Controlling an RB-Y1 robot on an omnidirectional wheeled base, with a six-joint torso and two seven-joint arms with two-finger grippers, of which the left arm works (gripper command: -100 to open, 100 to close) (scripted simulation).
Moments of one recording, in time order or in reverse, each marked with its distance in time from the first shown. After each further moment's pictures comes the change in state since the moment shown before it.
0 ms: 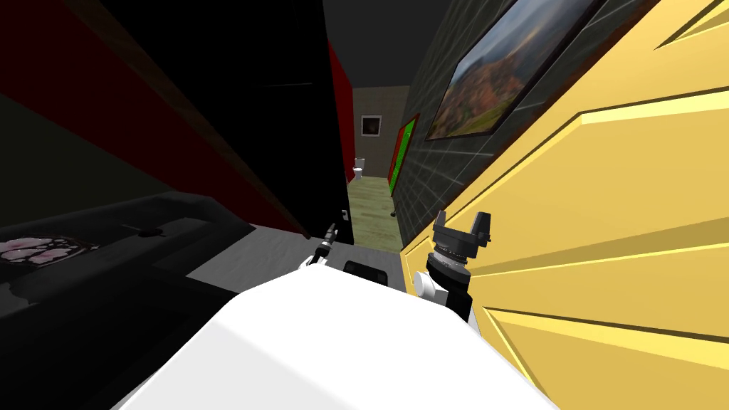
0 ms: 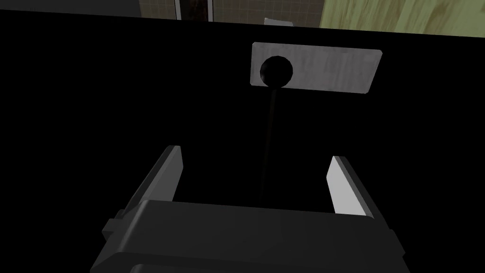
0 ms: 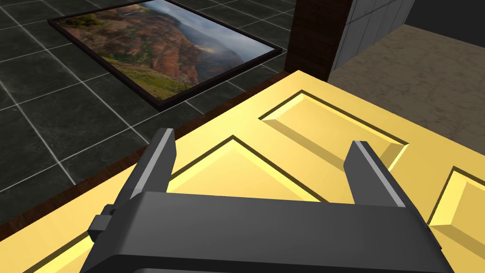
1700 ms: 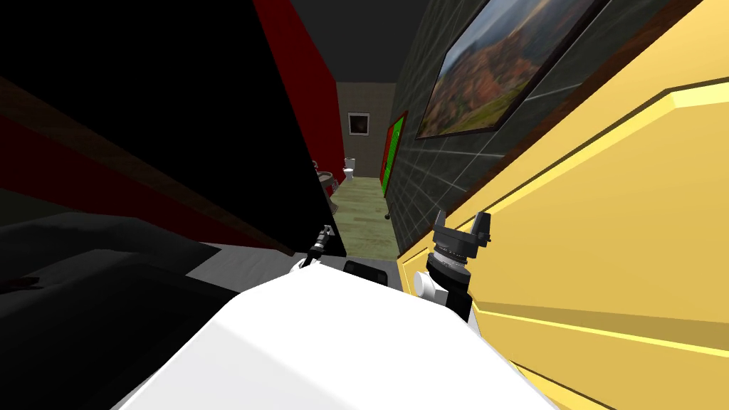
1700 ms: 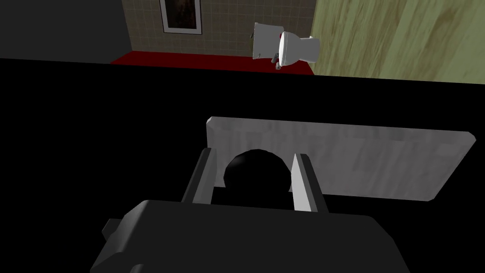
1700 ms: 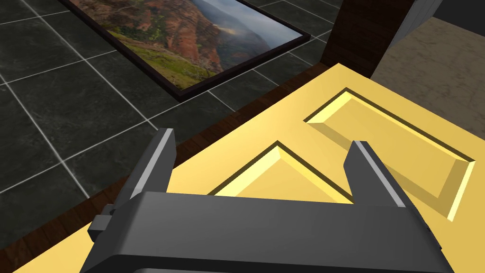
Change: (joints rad) arm -0.016 0.057 0.060 0.133 0.037 -0.059 0.042
